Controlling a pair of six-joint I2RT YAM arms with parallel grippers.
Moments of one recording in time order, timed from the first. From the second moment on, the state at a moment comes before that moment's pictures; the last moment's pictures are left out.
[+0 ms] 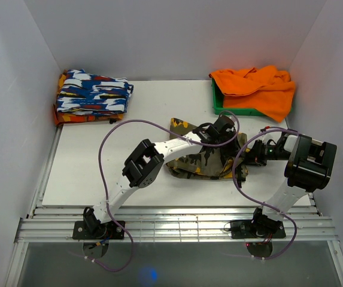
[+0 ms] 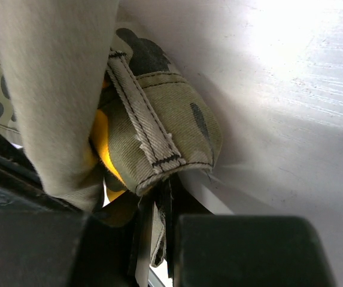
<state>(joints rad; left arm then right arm) -0.99 2.43 2.04 -0.26 0.33 -1.08 -0.36 1.78 0.89 -0.61 -0.92 -0.24</state>
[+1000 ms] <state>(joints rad) -0.80 2.10 1.69 -0.11 0.46 -0.84 -0.47 1.77 1.38 -0.97 -0.70 -0.50</state>
